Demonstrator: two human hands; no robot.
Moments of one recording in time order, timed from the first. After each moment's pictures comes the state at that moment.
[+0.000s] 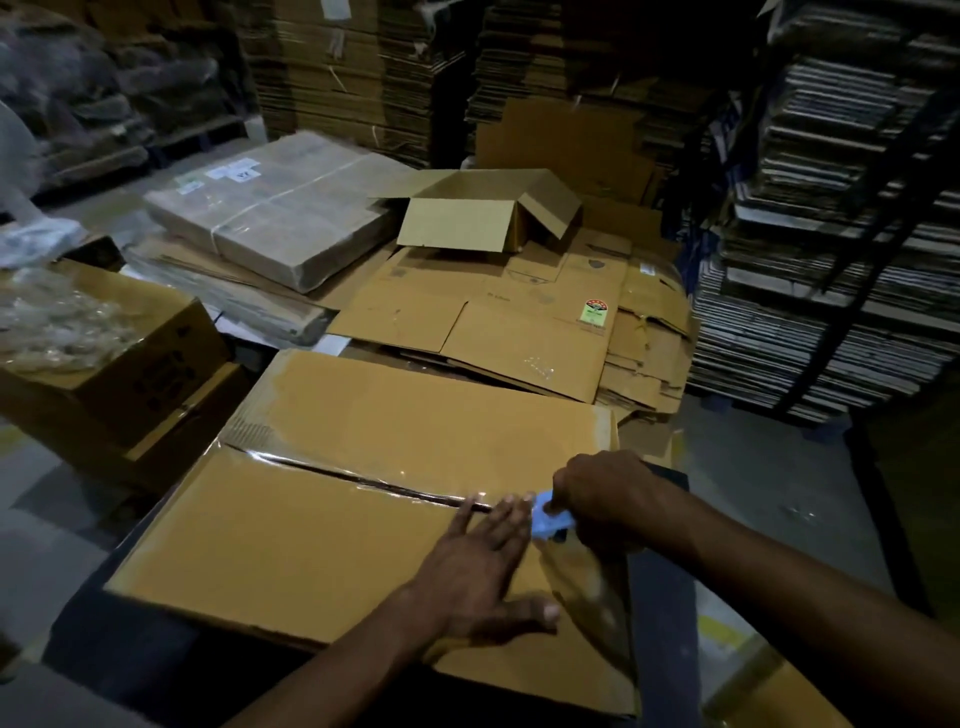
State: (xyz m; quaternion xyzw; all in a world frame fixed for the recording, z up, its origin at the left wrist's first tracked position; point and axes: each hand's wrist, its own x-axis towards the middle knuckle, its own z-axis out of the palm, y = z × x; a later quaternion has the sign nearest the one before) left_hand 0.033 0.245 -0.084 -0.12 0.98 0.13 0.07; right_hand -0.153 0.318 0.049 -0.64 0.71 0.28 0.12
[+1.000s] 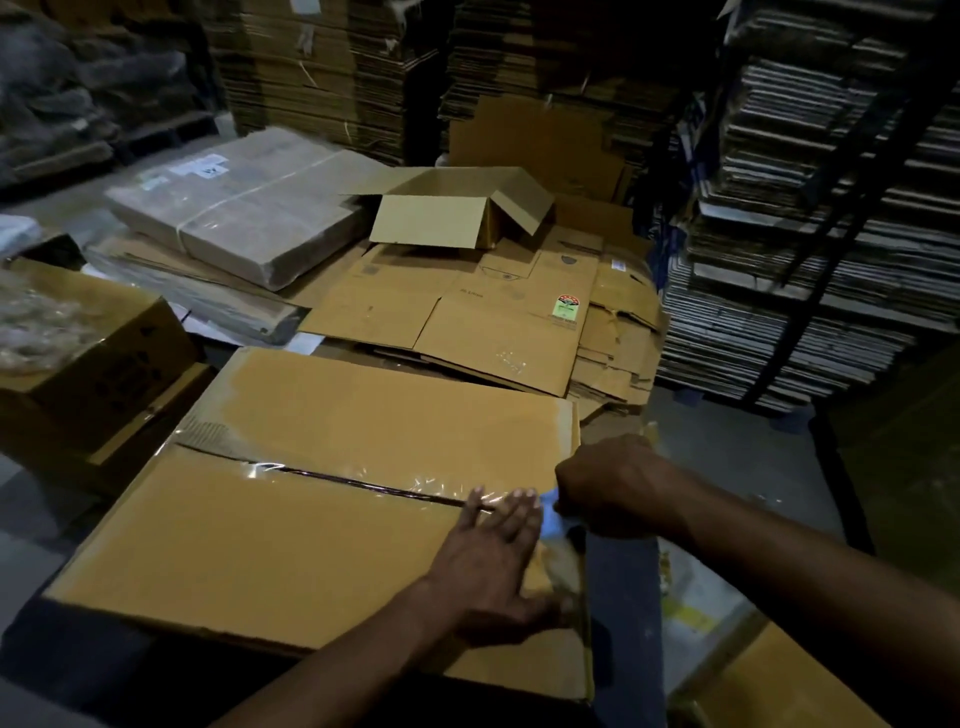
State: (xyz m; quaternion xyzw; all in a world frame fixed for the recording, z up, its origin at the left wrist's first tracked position) left_hand -0.008 0.289 -0.069 -0.13 0.98 0.12 0.09; right_hand -0.175 0.344 0.069 -0.59 0.72 0.34 0.13
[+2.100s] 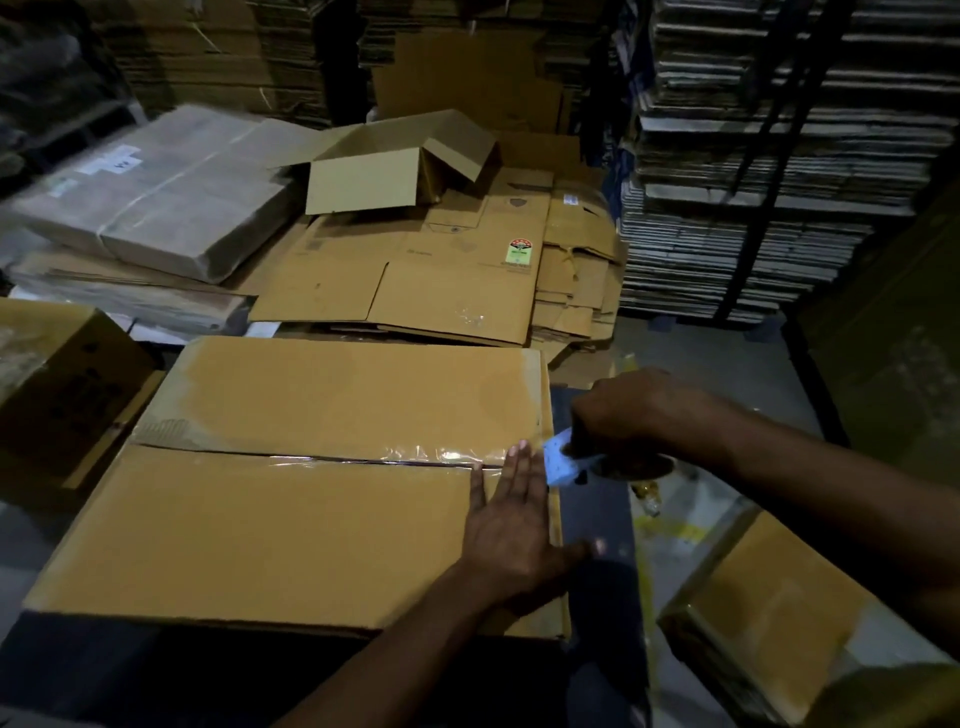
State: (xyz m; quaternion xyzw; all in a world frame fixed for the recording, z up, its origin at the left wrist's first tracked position) left_hand -0.059 0.360 -0.075 -0.20 0.96 0.18 0.09; right_hand -0.232 0.401 0.075 -0.52 0.77 0.27 0.24
